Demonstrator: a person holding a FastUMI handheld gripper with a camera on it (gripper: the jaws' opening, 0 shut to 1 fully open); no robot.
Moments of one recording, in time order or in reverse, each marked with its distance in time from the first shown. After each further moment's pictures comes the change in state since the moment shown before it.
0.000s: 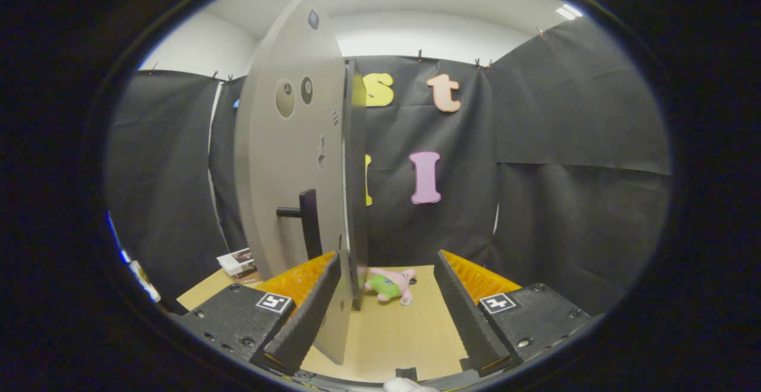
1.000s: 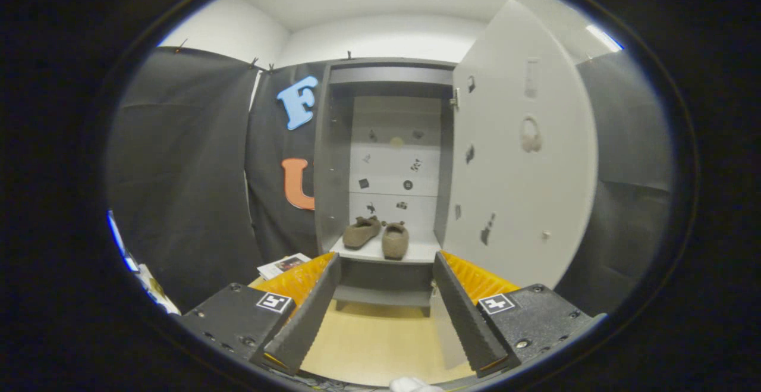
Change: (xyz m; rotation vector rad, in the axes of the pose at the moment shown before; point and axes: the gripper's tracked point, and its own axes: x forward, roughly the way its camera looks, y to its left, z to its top) arm -0.007 0.236 0.005 -0.057 -0.015 -0.005
